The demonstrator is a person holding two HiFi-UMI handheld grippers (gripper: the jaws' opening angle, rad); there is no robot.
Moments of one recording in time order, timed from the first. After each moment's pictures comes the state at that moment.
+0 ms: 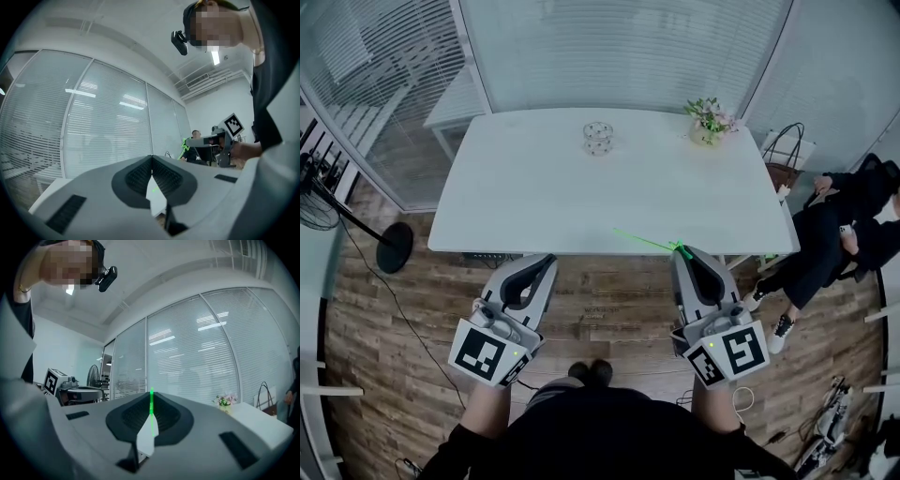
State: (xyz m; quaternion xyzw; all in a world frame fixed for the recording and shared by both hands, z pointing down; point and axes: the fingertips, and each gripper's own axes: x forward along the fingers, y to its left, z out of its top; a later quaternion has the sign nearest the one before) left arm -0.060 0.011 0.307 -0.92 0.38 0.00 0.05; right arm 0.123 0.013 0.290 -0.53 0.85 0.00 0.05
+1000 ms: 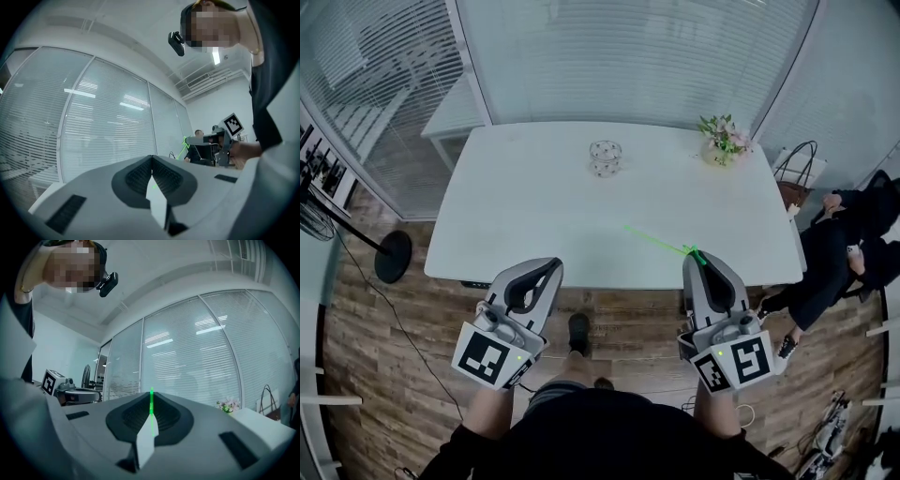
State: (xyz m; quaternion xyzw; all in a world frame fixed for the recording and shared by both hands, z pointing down) left arm -0.062 -0.069 0.318 -0.92 0.38 0.01 0.06; right arm 0.130 -0.064 0.292 -0.54 0.84 0.02 0.06
